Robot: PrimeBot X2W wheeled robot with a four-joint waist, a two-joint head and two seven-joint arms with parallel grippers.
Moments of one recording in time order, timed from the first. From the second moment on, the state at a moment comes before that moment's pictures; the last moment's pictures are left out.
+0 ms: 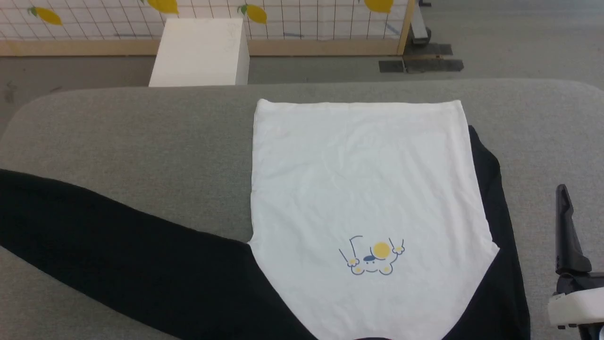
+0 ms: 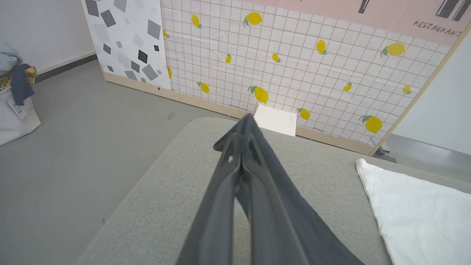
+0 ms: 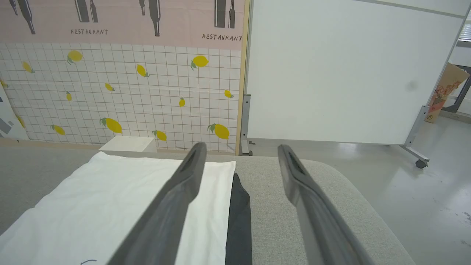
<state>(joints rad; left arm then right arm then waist) 0.17 0.94 0.13 -0.30 -1.09 0.35 0.05 0.15 -0.05 -0.23 -0.45 0.08 0.13 0.10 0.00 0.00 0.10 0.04</state>
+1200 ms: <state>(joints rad) -0.47 0.25 -1.02 -0.38 -0.72 0.26 0.31 0.08 -0.05 -0.37 -0.50 0.08 0.13 0.10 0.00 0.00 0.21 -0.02</state>
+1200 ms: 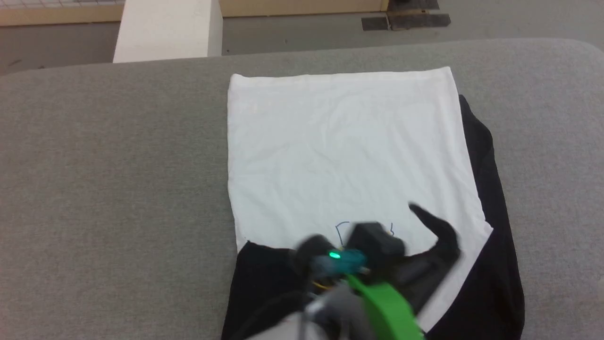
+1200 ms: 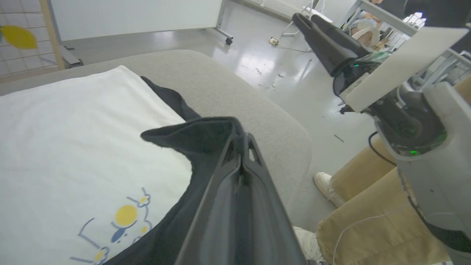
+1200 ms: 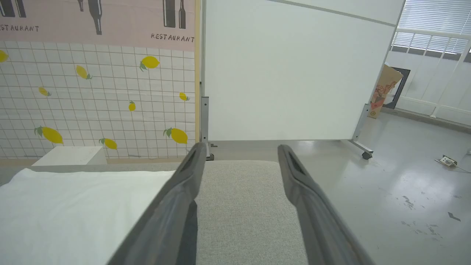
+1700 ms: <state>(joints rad) -0.53 0.06 -1.20 0.23 -0.74 0.12 0.24 0.04 -0.05 -0.34 -0.46 0.10 0.13 0.07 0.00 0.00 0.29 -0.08</state>
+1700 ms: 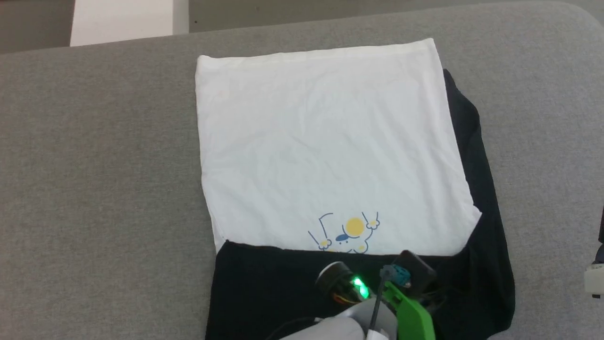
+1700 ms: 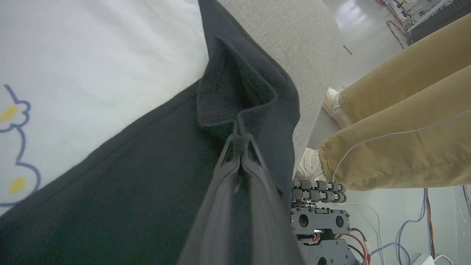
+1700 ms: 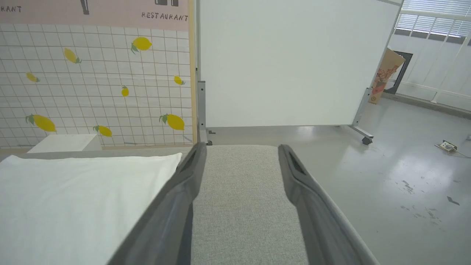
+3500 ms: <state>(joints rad) 0.11 0.35 -0.31 -0.41 -0.46 0.41 -0.26 -0.14 -0.15 -0.24 -0.42 0.10 0.13 0.22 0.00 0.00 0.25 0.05</state>
